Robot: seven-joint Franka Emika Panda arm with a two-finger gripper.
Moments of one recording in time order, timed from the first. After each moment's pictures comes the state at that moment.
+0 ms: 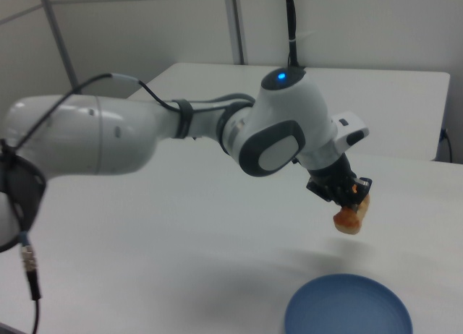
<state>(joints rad) -0.08 0.62 -0.50 -1.42 0.28 2.34 -0.62</state>
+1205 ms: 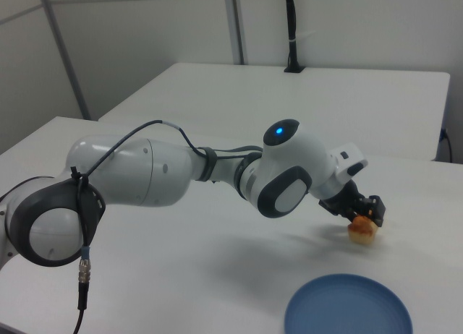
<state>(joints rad) -0.10 0.89 -0.45 -1.29 0.28 2.67 -0.48</state>
